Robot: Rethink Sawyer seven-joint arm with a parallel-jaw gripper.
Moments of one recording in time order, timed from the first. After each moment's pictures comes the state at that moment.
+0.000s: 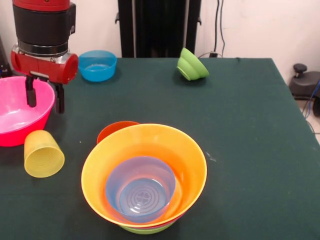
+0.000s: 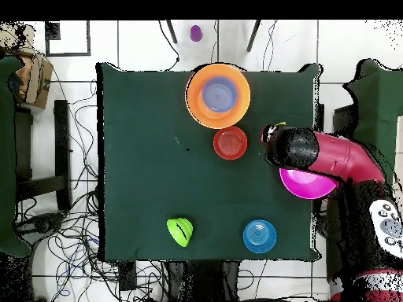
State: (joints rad) arm -0.64 -0.61 0.19 1.44 -0.36 0.56 1.78
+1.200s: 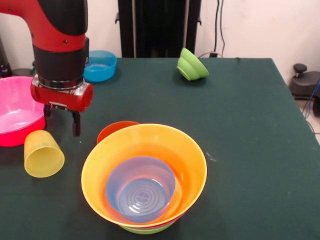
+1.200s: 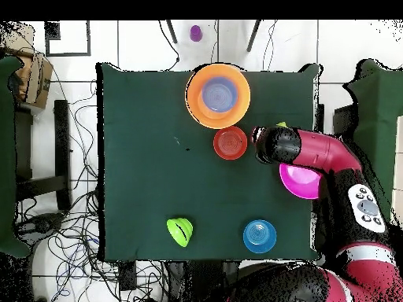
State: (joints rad) arm -0.61 -0.48 0.19 1.38 -0.38 0.55 1.78
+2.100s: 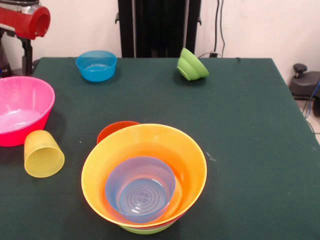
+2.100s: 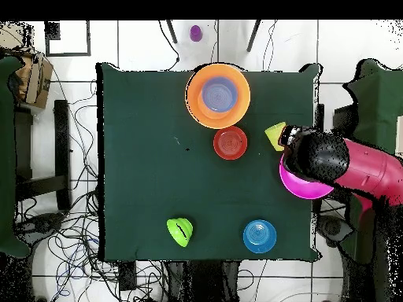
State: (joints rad) arm -0.68 -0.78 0.19 1.51 -0.34 0.59 1.78
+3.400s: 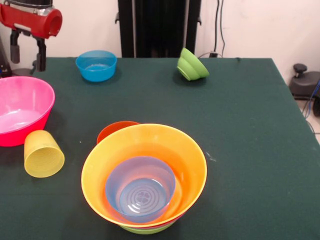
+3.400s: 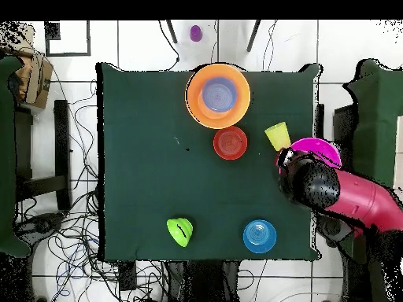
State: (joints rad) arm -0.73 -0.81 0.16 1.69 -0.34 0.45 1.78
